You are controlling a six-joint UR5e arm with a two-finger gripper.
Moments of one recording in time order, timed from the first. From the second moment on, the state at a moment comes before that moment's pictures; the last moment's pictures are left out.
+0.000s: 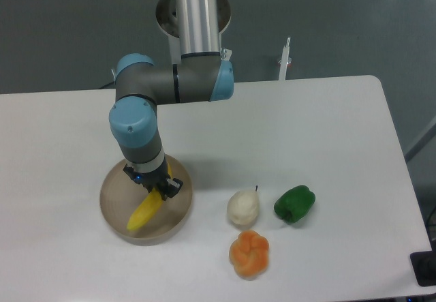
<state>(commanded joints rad) 1.90 -2.02 -1.73 -0.89 1.61 0.53</state>
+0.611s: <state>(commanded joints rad) 1.90 -2.05 -1.73 -0.88 1.61 0.54</state>
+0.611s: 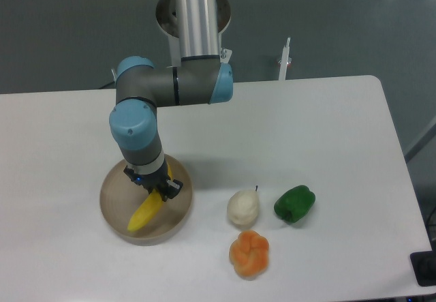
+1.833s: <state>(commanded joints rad) 1.90 -2.07 -1.74 -0.88 1.61 0.54</state>
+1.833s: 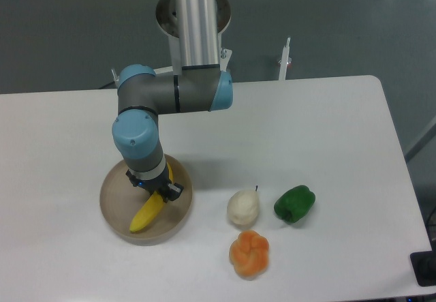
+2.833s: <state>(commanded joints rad) 1.92 -2.02 -1.72 -0.88 1.61 0.54</state>
